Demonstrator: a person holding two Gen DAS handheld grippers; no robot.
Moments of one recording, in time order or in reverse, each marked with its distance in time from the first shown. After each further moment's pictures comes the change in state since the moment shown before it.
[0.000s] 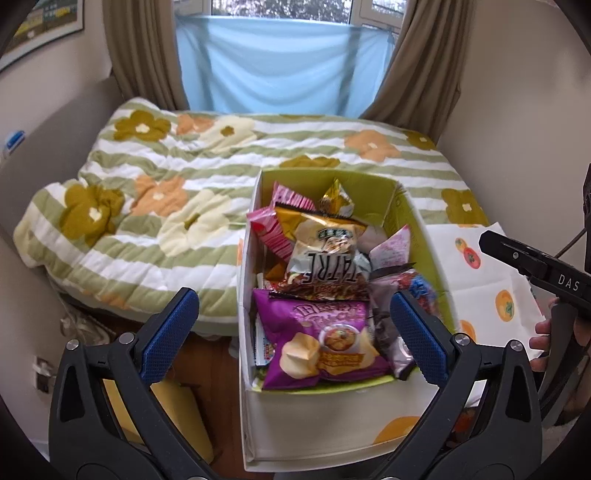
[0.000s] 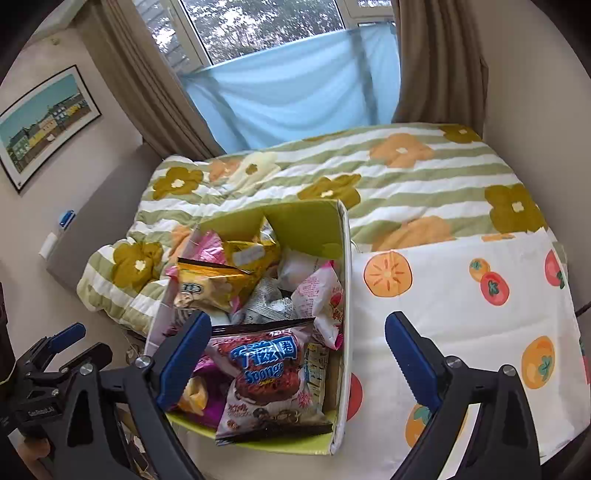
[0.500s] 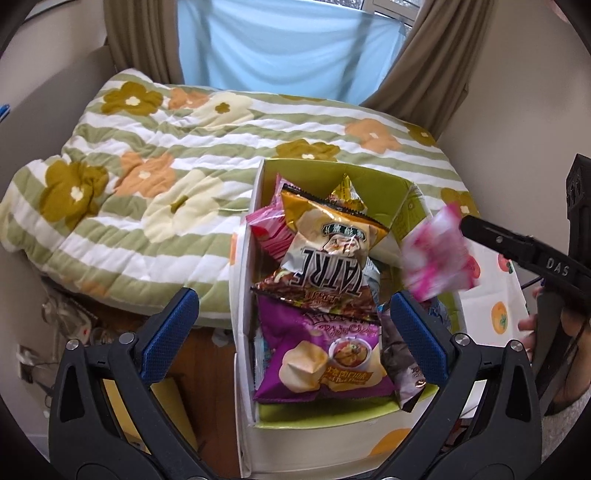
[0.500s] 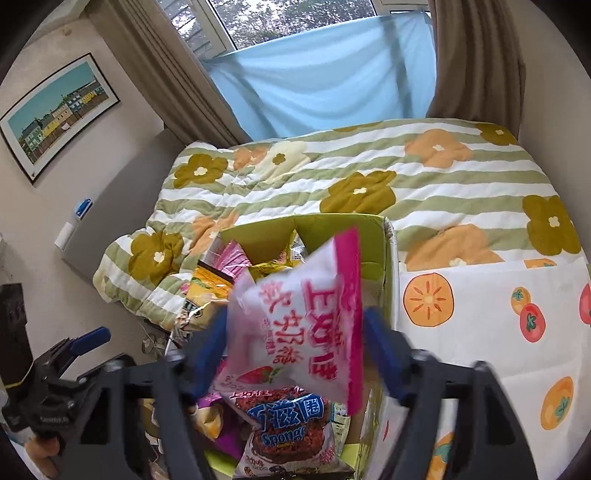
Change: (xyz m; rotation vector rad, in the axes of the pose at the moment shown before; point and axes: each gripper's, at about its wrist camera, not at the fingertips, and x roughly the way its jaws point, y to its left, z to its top) left arm 0.061 0.034 0.019 -0.062 0.099 -0.062; right arm 0.056 0.015 0.041 -0.035 0.069 0.089
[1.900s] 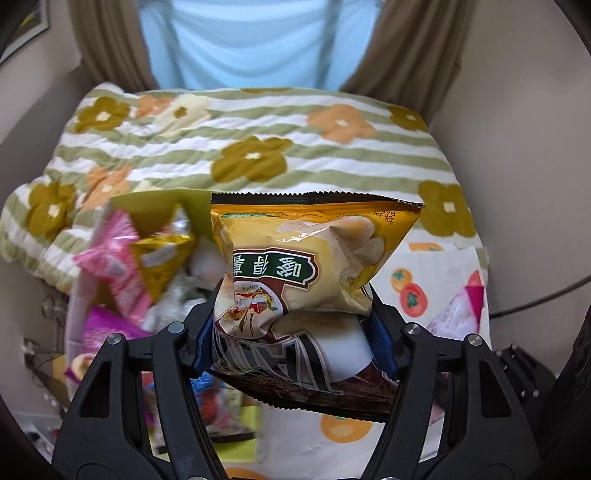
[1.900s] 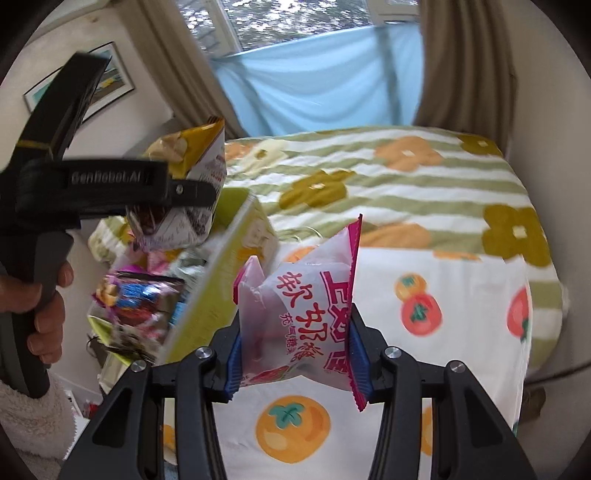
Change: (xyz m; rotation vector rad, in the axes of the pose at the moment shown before) left arm 0.057 -0.255 0.064 0.005 0.047 0.104; right arm -0.086 -0.171 -0.041 -0.156 -0.009 0.050
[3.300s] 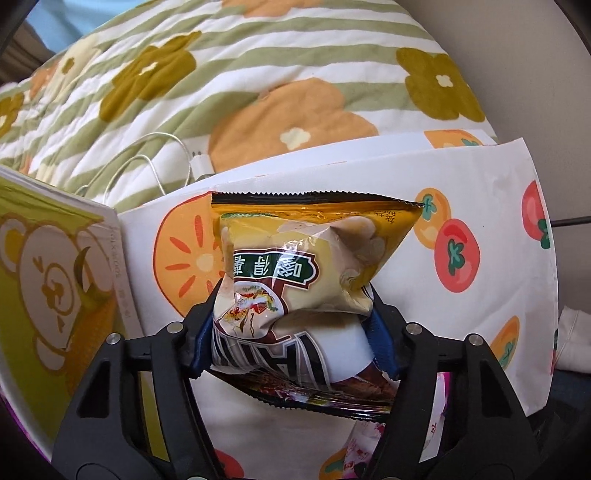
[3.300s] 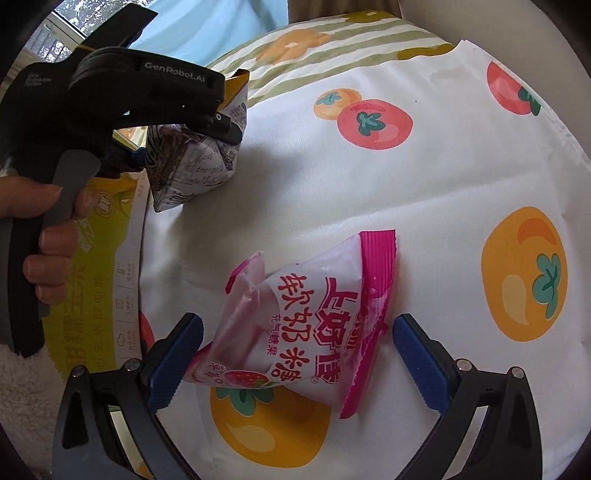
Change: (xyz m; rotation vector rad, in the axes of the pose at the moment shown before) left arm 0.256 -0.095 -0.019 0.269 0.430 -0.118; right arm 0.104 -0.058 -0.117 0.488 0.233 -0.219
